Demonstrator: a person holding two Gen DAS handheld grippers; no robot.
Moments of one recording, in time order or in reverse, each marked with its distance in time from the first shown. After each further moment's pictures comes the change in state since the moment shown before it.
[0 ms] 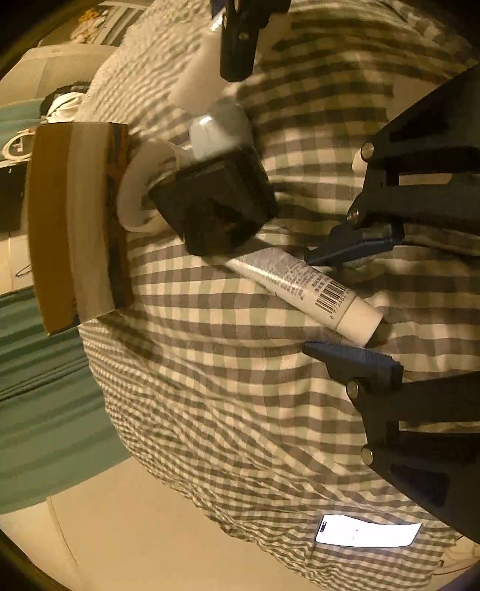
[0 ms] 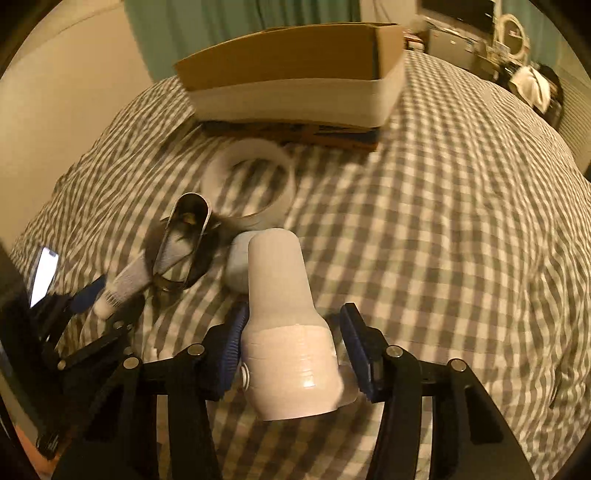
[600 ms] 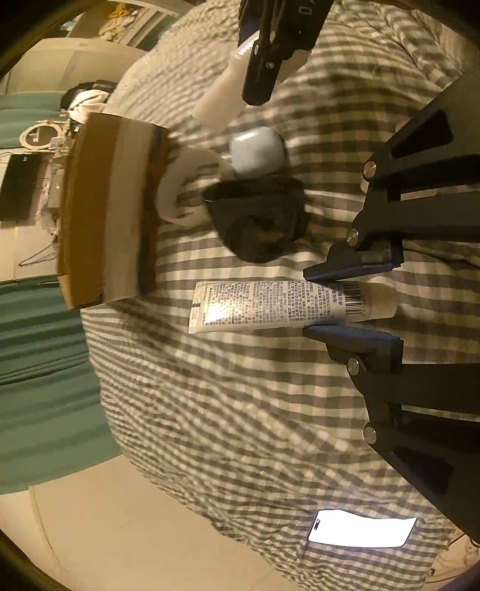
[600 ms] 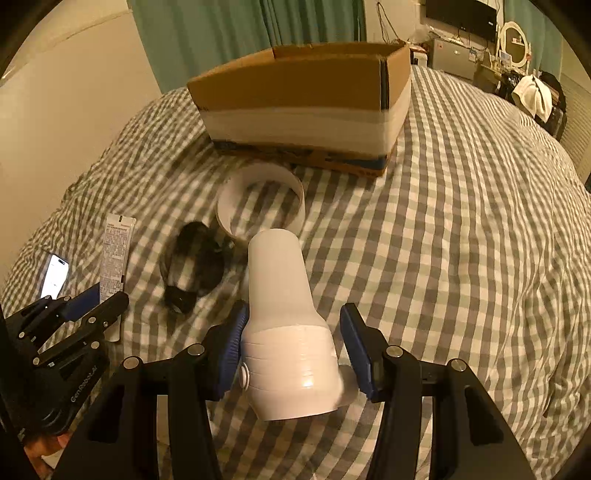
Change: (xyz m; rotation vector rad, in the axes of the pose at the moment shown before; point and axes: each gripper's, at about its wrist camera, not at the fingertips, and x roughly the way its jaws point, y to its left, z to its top) left arm -0.030 0.029 0.023 -0.071 0.008 -0.079; right arm -0.017 0.012 0.013 -0.024 -0.046 0.019
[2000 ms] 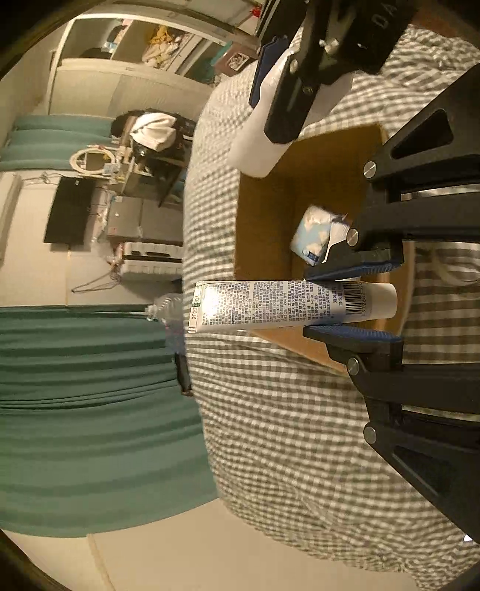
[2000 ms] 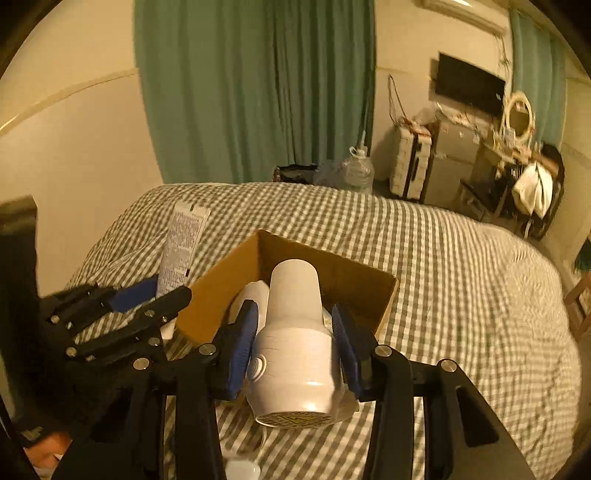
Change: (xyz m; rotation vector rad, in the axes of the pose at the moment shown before) left arm 0.036 -0.025 0.261 -0.013 -0.167 -0.154; right arm -0.050 -0.024 0.231 -0.082 -0.224 -0.032
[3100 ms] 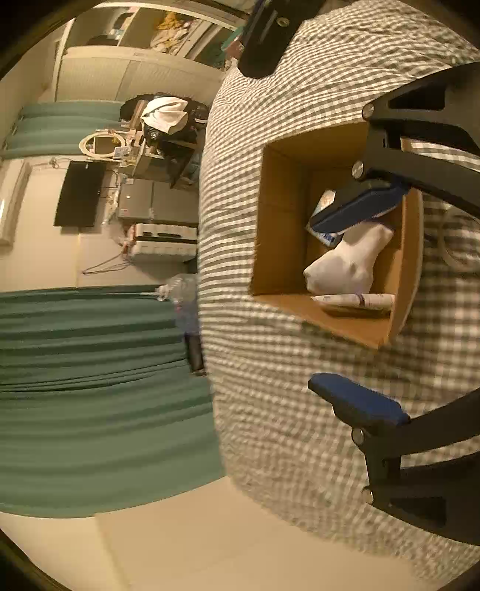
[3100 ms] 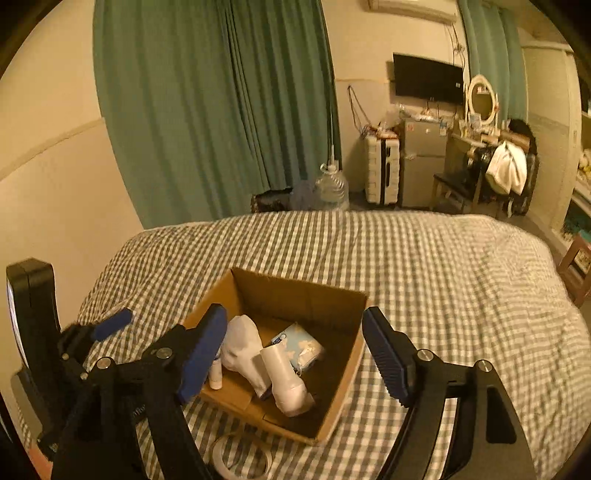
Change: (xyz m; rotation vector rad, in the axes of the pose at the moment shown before) left arm -0.046 0.006 0.010 -0.001 -0.064 0.086; right arm -0.040 -0.019 0.008 0.136 -0.118 -0.055
